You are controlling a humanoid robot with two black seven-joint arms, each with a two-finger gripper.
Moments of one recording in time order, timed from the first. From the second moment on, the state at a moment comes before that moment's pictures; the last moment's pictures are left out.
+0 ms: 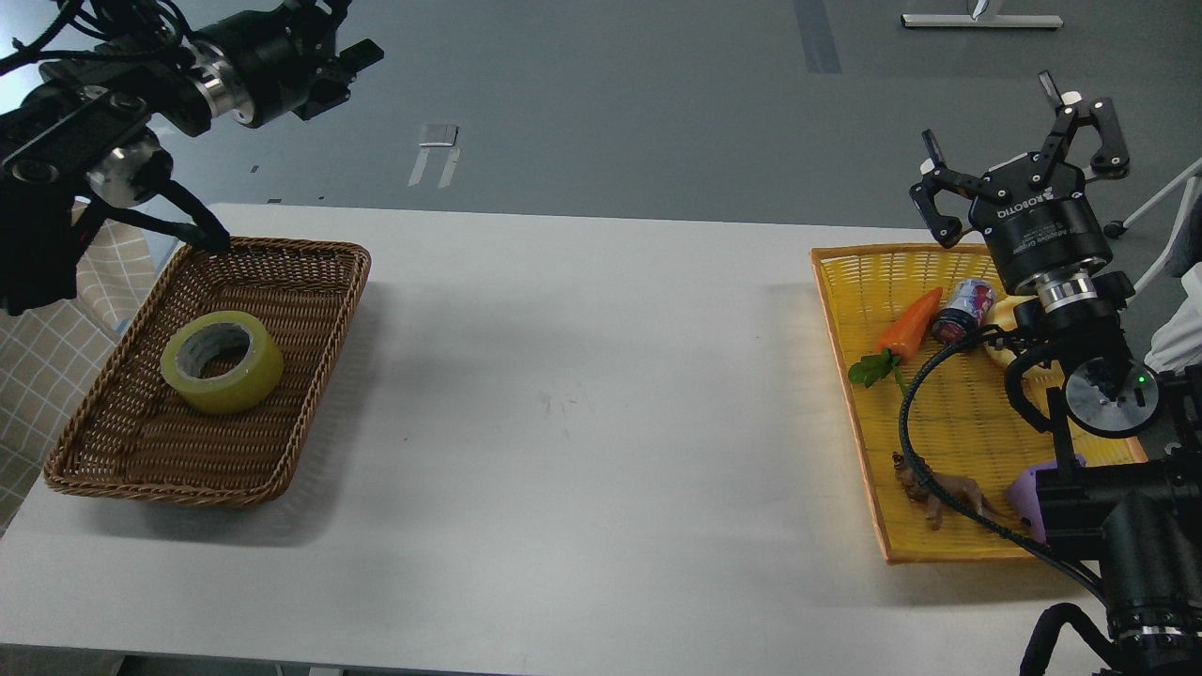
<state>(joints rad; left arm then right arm) -1.20 0.50 -0.31 -0.61 0.45 -0.47 -0.34 0.51 0.00 1.74 1.00 -0.46 0.49 -0.13</state>
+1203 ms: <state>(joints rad) -0.70 0.25 -0.99 -0.85 0.17 -0.49 -0.33 0.71 -0.08 1.45 0.87 -0.47 0.49 -0.14</state>
